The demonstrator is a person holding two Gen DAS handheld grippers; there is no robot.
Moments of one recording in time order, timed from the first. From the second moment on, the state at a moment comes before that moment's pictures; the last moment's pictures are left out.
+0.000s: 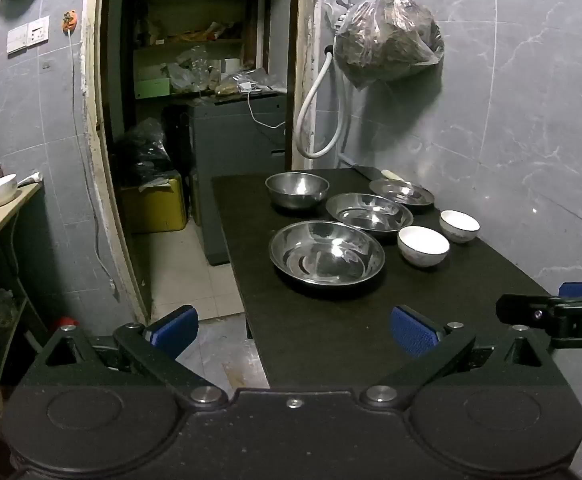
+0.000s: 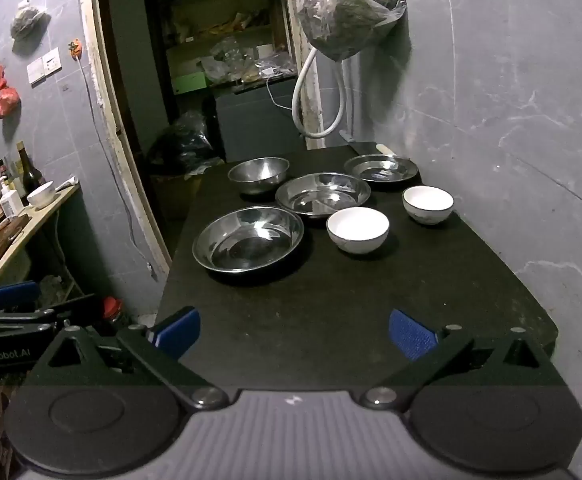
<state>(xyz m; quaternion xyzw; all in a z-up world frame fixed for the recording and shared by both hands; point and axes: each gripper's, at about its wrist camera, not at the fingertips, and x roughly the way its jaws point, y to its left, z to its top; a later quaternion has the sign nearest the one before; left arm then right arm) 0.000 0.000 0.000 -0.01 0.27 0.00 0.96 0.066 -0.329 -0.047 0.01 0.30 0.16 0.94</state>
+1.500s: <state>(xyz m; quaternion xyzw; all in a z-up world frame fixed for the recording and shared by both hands) -0.002 0.010 -0.002 -0.02 0.27 0.01 0.96 0.068 -0.324 -0.048 0.01 0.30 0.16 0.94</state>
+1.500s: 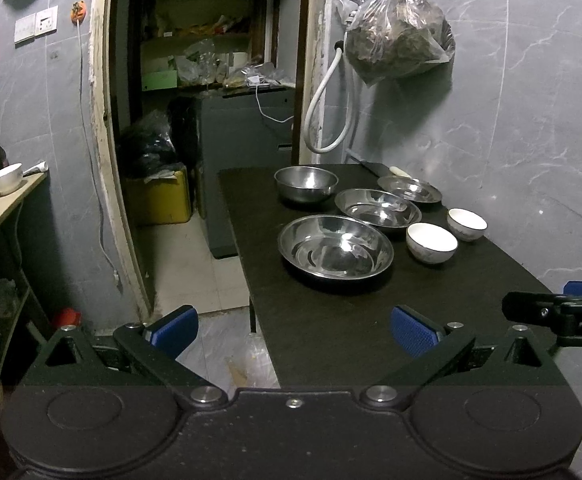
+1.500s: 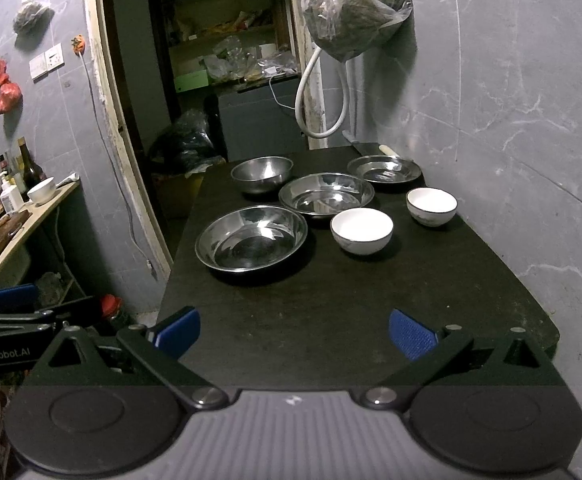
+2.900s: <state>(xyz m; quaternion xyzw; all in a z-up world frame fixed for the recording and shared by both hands) 0.007 0.012 -0.013 -0.03 0.28 0.01 0.96 0.076 -0.323 -0.054 0.00 0.30 0.16 0.94</state>
